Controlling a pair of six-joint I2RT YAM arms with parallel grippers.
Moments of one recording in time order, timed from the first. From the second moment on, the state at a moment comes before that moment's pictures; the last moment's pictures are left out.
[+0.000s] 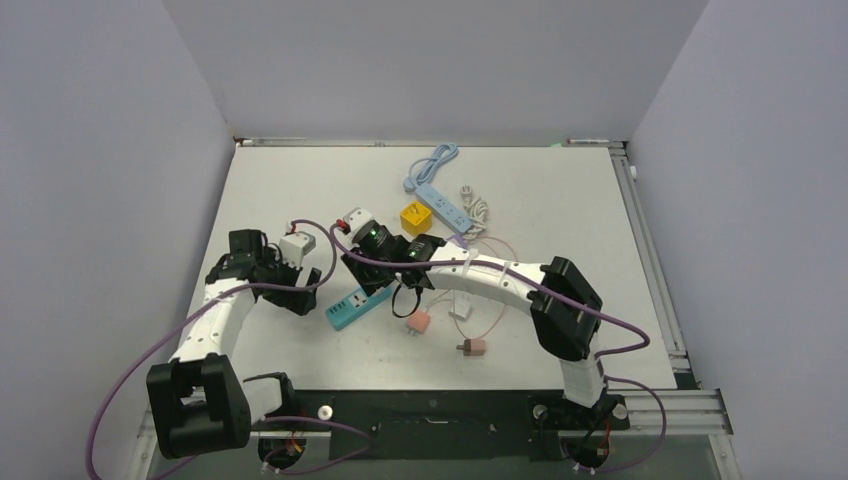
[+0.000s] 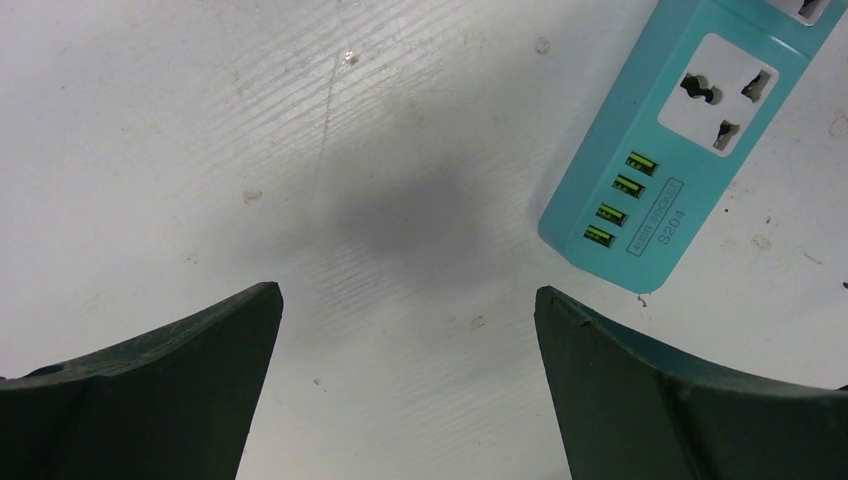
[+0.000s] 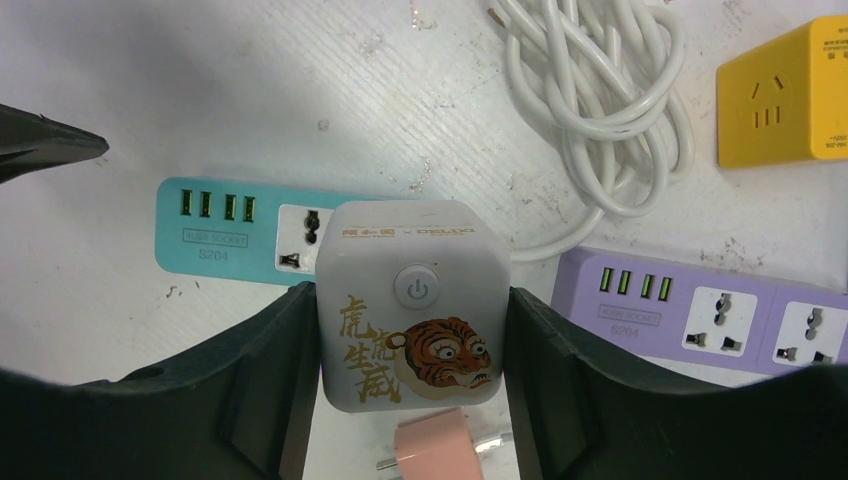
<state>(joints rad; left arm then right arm) 0.13 1.17 0.70 -0.65 0.35 0.51 1.06 1.94 1.59 -0.49 0.19 0.20</state>
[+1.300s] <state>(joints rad) 0.13 1.18 0.71 -0.65 0.35 0.51 1.07 1.97 1.59 -0.50 0.23 0.21</state>
